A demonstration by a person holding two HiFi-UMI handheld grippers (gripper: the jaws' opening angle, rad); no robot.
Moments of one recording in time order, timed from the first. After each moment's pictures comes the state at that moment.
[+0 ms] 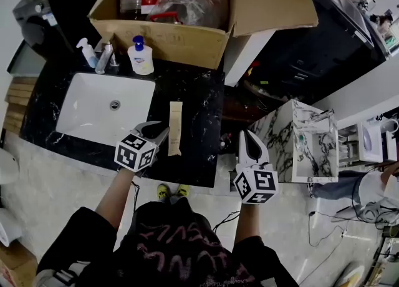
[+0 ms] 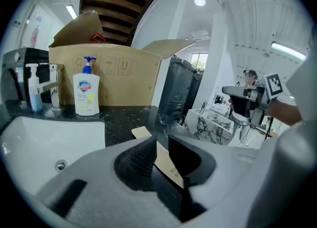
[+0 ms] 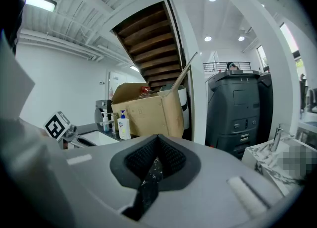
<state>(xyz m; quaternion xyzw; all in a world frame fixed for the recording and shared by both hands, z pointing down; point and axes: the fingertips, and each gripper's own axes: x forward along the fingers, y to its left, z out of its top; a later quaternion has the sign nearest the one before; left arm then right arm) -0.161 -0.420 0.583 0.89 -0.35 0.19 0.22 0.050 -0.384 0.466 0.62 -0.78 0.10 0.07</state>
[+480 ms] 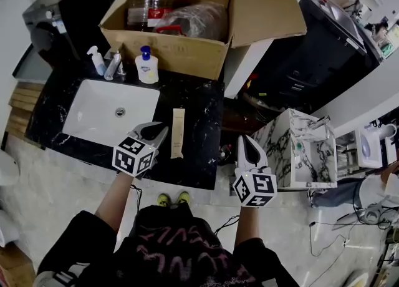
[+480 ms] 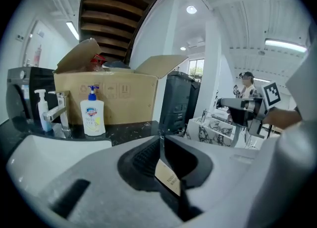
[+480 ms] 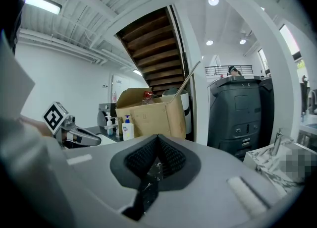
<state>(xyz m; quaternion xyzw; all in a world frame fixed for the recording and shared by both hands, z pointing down) -0.173 -0.406 0.518 0.90 -0.37 0.16 0.17 0.041 -0.361 0.444 0.61 -0.79 0.08 0.05</state>
